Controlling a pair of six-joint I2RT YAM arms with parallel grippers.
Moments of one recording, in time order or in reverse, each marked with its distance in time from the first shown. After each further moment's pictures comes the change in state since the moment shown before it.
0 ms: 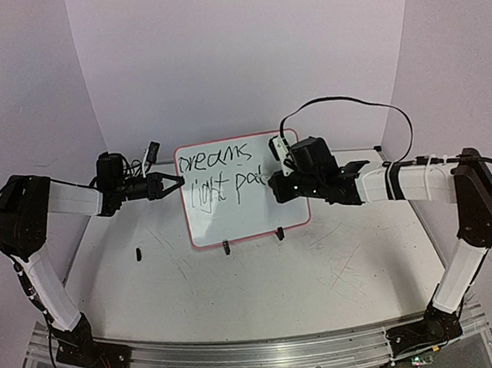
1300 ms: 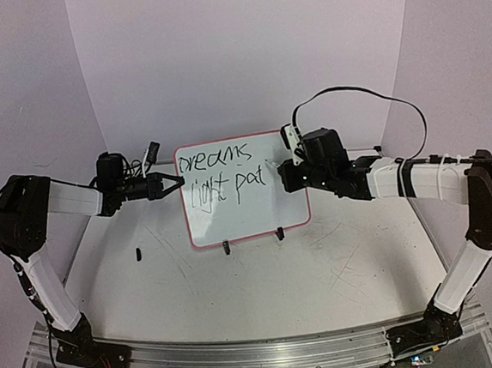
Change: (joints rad) left arm 0.000 0.000 0.000 -0.003 0.000 0.001; right arm -0.036 -0.069 -0.022 0.014 0.045 -0.009
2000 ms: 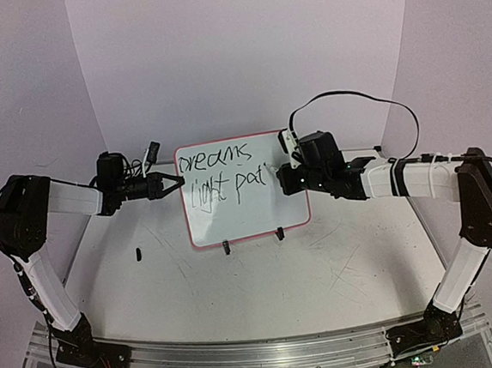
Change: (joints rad) left arm 0.000 0.000 0.006 -0.013 0.000 0.003; right arm -0.012 0.053 0.015 -0.007 -0.022 0.005
